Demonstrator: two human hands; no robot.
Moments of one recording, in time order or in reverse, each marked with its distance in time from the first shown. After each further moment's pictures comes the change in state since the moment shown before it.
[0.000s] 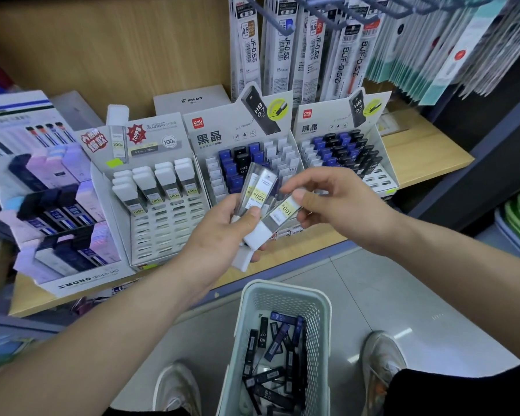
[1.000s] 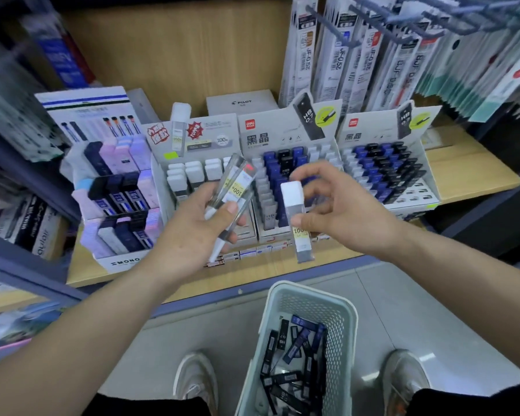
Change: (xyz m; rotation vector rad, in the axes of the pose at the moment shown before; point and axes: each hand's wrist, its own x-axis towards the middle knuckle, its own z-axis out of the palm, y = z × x) left_hand -0.033 0.010 -0.075 0.220 0.219 0.156; right_hand 0.010 -0.016 0.044 -0.179 -0.141 -0.065
